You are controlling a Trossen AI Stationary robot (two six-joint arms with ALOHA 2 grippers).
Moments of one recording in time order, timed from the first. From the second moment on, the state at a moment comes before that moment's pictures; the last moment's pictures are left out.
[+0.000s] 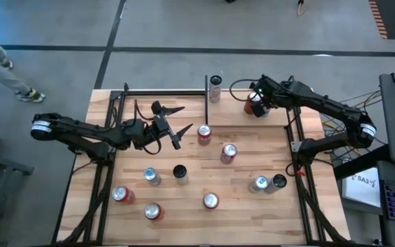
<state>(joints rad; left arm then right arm) -0.04 1.23 0.69 0.67 -0.51 0.33 -0.61 1.27 1.15 -1.07 0.42 0.29</state>
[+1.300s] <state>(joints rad) -0.04 1.23 0.69 0.67 -0.51 0.32 -0.61 1.27 1.16 -1.07 0.41 0.25</state>
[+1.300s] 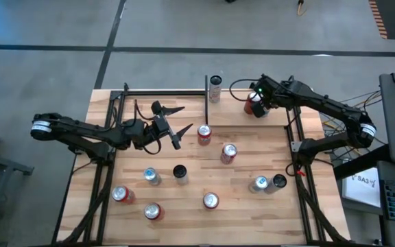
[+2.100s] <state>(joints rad) -0.04 1.23 0.69 0.72 -0.51 0.31 -0.61 1.27 1.30 -1.13 0.39 0.25</state>
